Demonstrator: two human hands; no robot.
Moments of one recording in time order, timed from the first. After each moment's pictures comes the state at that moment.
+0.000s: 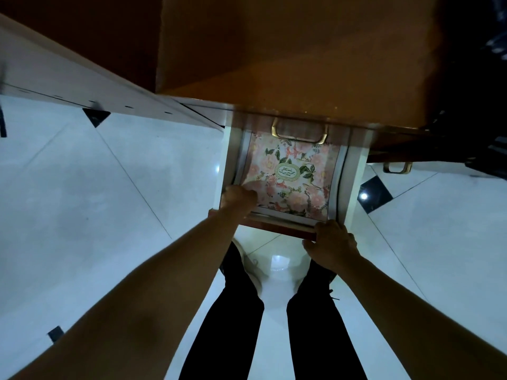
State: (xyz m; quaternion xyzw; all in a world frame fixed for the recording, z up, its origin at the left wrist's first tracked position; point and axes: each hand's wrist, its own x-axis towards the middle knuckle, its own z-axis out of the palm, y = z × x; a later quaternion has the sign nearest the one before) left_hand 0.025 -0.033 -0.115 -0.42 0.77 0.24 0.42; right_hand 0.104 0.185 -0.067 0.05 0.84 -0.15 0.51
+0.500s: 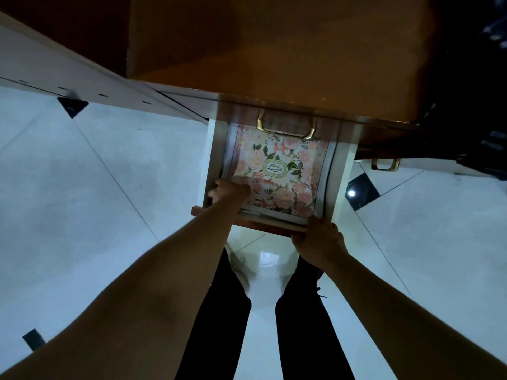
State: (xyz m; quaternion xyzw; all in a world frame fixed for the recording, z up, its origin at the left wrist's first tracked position) left_hand 0.025 -0.018 -0.151 -0.44 0.76 0.14 0.45; right_hand 0.105 0.187 -0.076 0.12 0.84 -0.17 0.51
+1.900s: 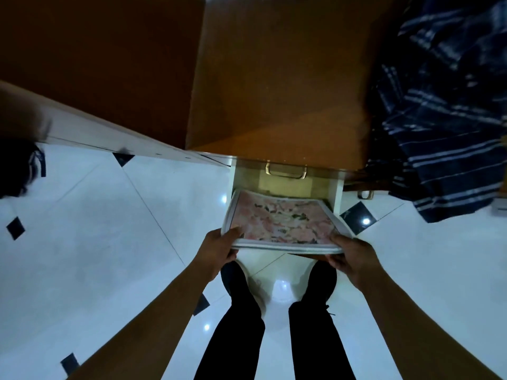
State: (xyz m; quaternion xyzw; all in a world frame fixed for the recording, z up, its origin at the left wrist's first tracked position) left_hand 0.067 -0.061 0.042 -0.46 0.61 0.55 0.33; right_hand 0.083 0.241 0.017 0.56 0.46 -0.62 0.32
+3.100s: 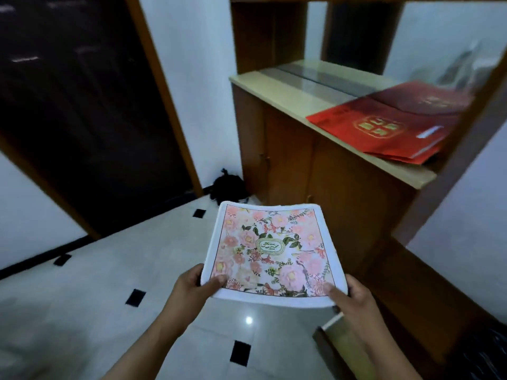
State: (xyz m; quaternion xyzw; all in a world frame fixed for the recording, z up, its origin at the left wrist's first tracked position) left_hand 0.480 -0.250 0.630 -0.40 0.69 0.58 -0.17; right_hand 0.237 -0.009 0.594 -0.18 0.73 -0.58 0.31
